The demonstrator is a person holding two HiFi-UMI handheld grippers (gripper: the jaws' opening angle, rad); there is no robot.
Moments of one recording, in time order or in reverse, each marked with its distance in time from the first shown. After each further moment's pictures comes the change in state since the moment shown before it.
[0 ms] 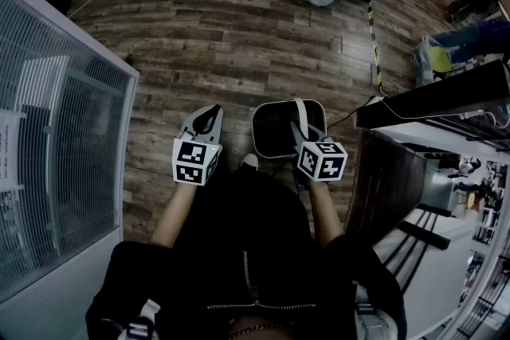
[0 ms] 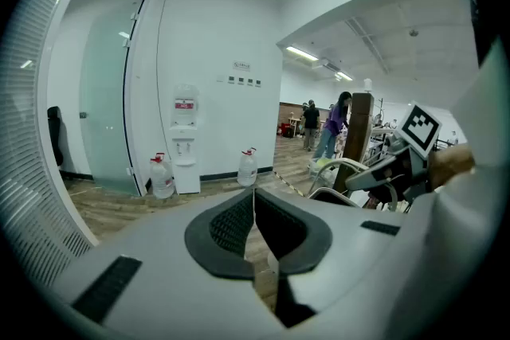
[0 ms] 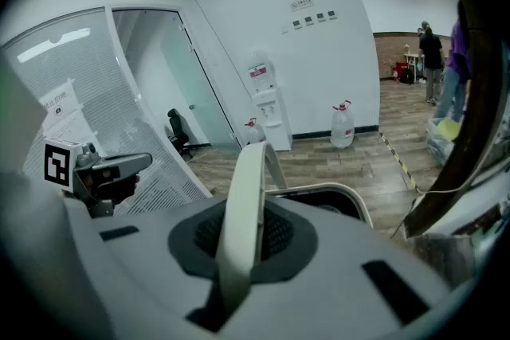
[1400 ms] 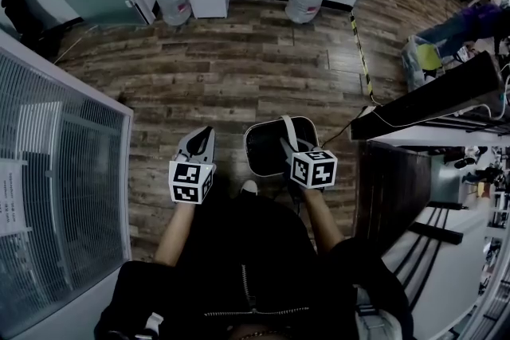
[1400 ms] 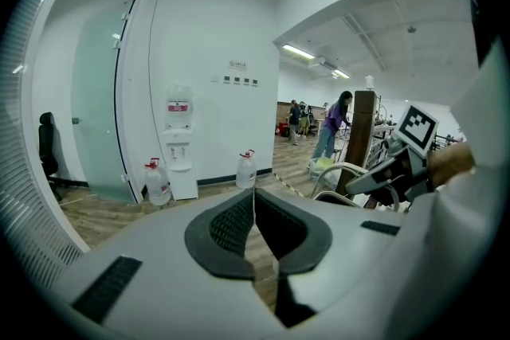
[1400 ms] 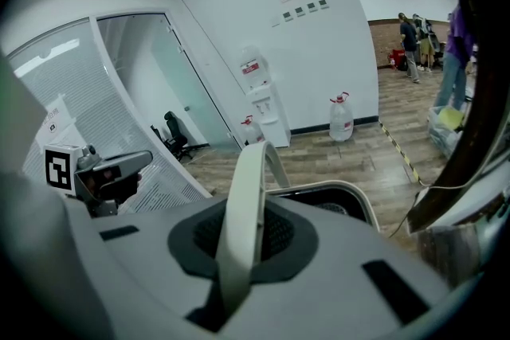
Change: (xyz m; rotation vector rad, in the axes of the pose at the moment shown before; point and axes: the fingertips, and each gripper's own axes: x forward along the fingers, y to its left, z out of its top) left arm 0.052 -0.002 0.033 0.028 0.001 -0.006; right arm 0.021 -0.038 0.030 0.060 0.040 0.023
